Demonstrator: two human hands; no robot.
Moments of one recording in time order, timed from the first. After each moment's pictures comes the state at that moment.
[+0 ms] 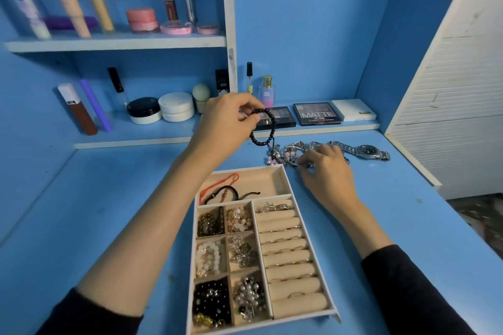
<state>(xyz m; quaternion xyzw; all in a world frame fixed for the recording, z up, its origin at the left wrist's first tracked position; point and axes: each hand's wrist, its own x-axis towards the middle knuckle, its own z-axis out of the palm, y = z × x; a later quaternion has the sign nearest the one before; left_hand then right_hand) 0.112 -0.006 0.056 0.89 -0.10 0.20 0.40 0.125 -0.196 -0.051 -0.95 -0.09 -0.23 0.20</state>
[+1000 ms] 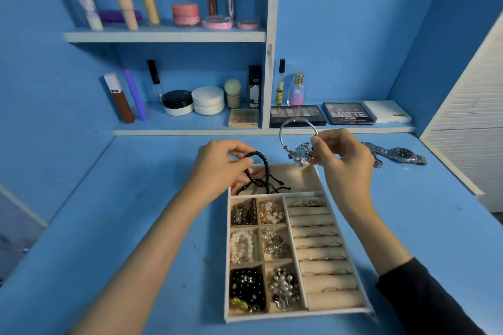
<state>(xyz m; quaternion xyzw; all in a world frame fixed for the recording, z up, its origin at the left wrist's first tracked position) 0.067 0.048 0.005 0.84 0.04 0.07 0.53 0.093 -0.143 -0.012 -0.75 -0.05 -0.24 0.62</state>
